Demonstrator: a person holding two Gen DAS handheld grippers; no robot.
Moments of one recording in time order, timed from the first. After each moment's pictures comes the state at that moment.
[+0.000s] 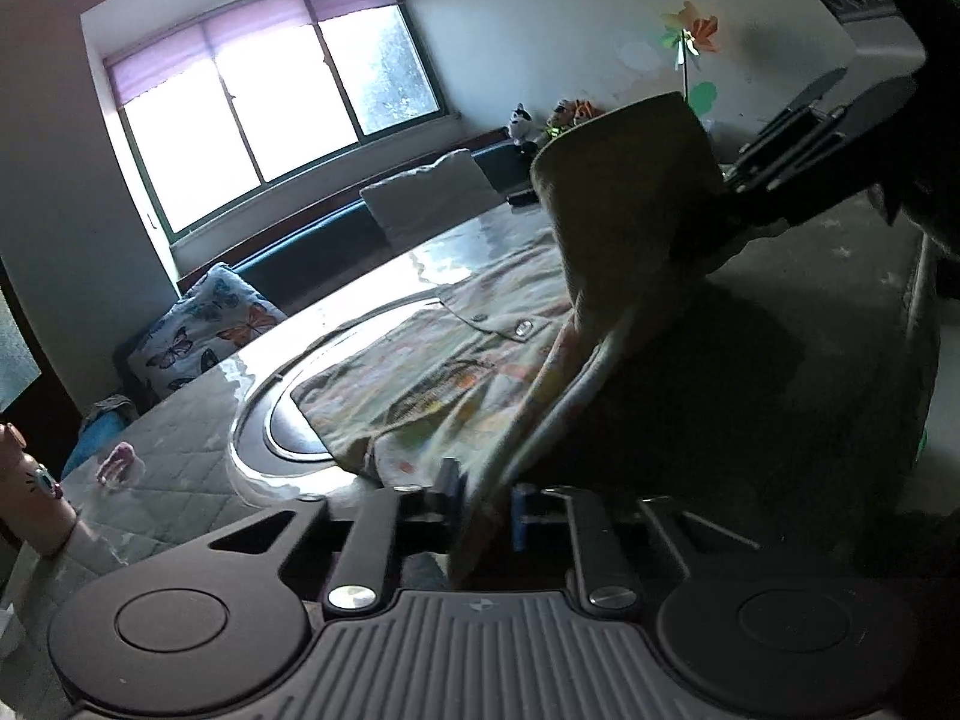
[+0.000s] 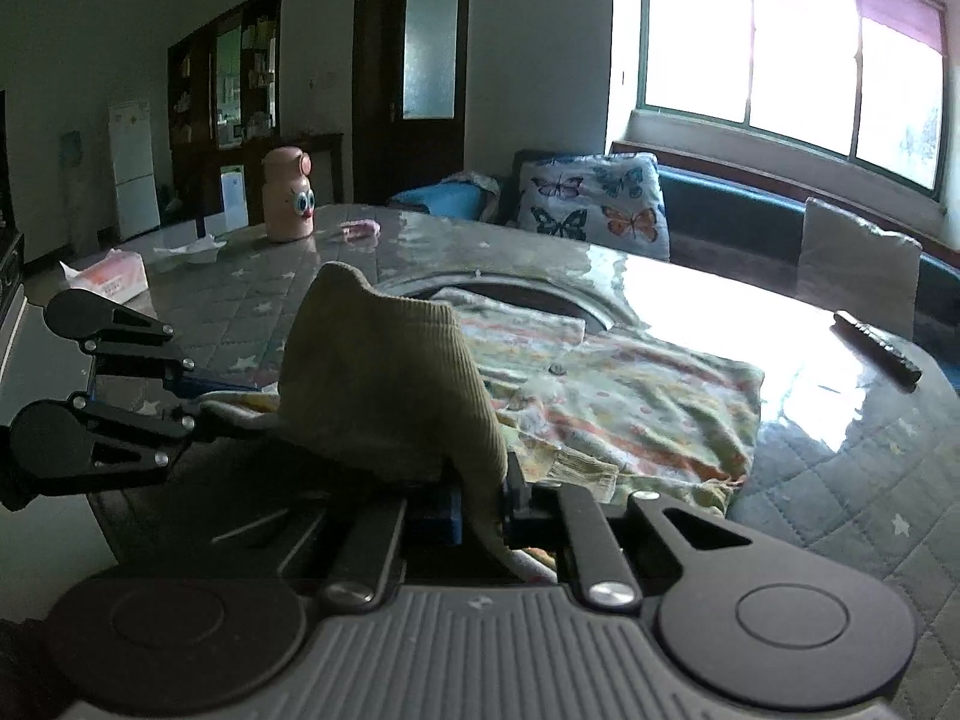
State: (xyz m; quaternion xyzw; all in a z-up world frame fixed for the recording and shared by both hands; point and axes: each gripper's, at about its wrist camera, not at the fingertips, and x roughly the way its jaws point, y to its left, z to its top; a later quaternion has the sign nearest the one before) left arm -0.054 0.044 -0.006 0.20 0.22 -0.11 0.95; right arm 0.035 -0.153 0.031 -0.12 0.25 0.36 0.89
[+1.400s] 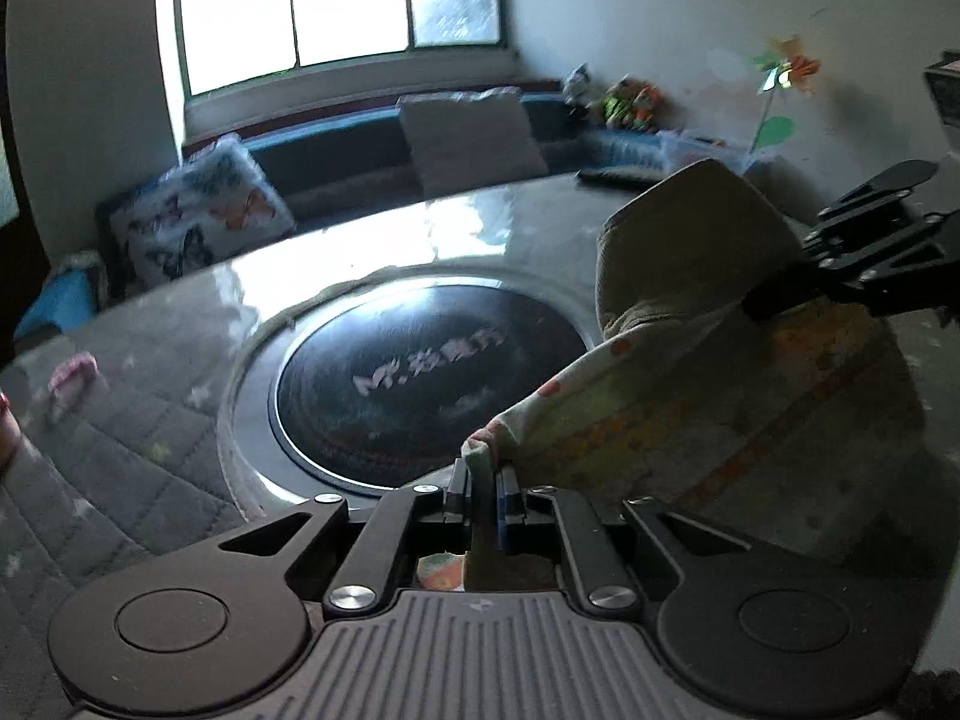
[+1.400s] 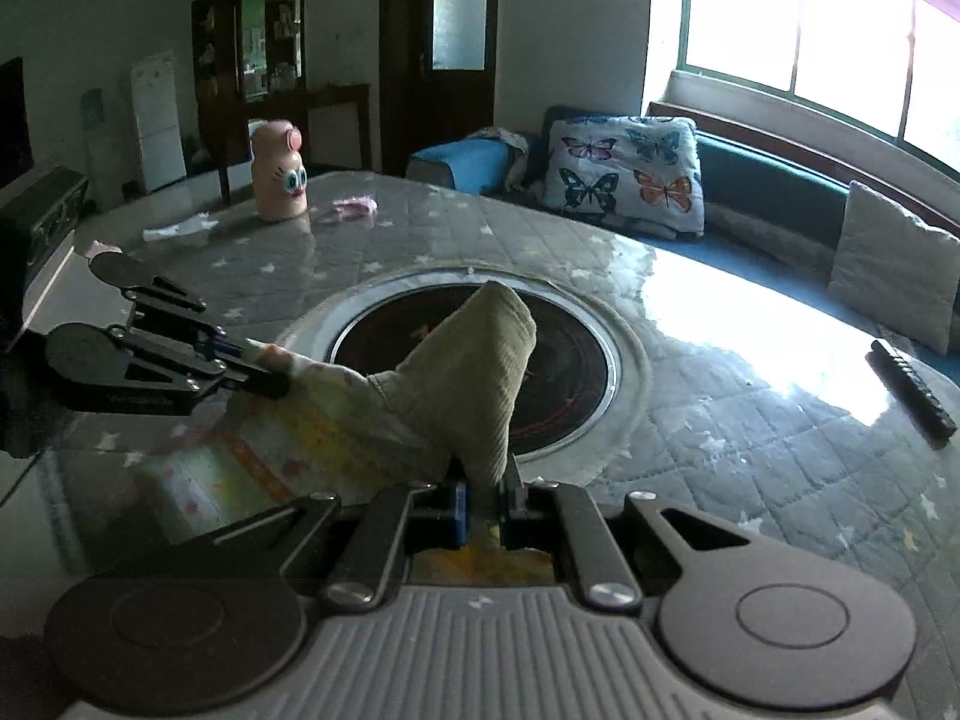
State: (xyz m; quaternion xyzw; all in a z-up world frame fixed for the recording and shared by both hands) left arm 0.072 0.103 0.016 0.06 0.34 -0.09 0.94; right arm 0.139 -0.120 0.058 -0.16 0.30 0.39 0.85
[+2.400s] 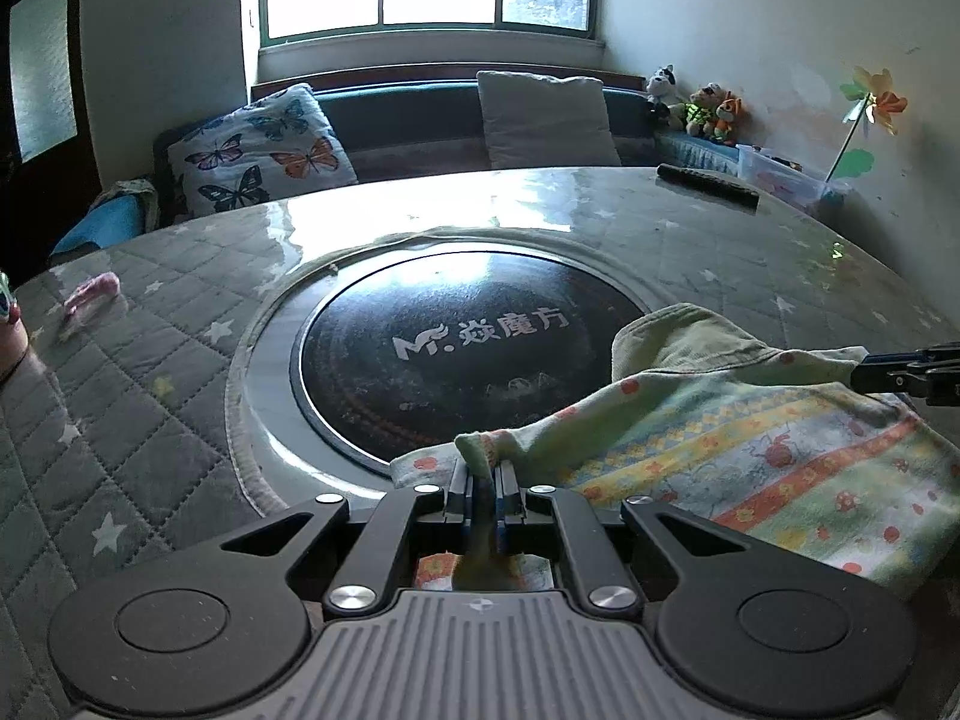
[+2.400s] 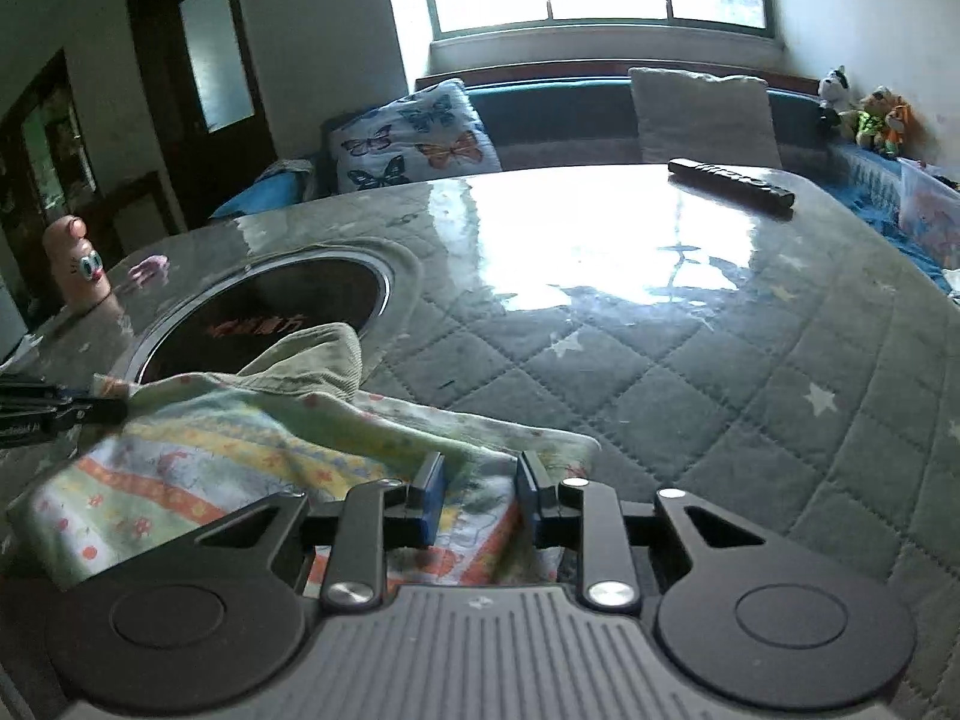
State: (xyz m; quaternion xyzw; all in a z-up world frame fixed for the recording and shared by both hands) left arm 0.086 0.103 0.000 0.01 0.34 -0.03 0.94; right arm 0.148 -0.207 -0.017 0.00 0.34 0.21 0.92
